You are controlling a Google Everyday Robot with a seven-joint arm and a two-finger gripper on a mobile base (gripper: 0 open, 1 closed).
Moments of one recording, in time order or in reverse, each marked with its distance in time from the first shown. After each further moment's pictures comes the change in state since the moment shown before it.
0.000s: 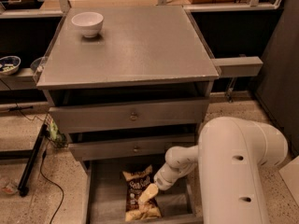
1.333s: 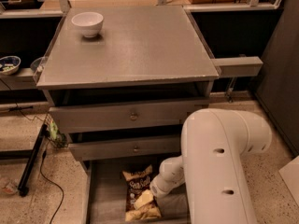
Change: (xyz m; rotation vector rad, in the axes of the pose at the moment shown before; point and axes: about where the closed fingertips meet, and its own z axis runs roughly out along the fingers) arm 0.007 0.010 0.022 0.127 -0.050 0.072
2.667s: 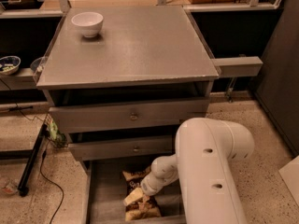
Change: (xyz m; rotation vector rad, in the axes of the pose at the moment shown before) arm -0.035 0.013 0.053 -0.101 -0.005 0.087
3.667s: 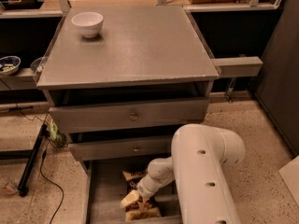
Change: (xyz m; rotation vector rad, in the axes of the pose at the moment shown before) arm -0.001 0.006 0.036 -0.066 0.035 0.013
